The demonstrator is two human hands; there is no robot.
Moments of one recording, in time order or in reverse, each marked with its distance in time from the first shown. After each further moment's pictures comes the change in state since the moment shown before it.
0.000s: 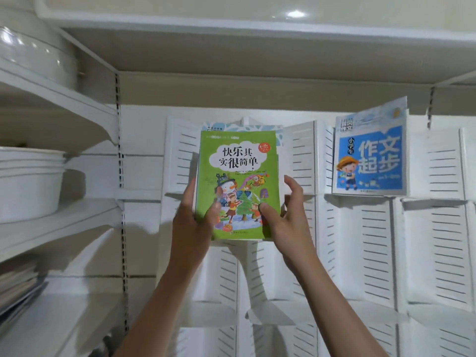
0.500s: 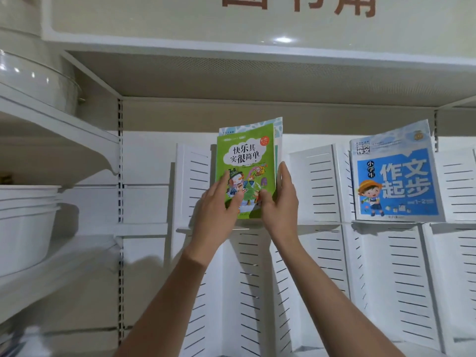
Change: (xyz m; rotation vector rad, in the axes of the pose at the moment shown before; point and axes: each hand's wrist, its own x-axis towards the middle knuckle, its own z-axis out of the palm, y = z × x) left_hand 0.131 -0.055 0.011 0.486 -0.217 0.101; right_hand 0.108 0.024 0.086 -0.258 0.257 -0.182
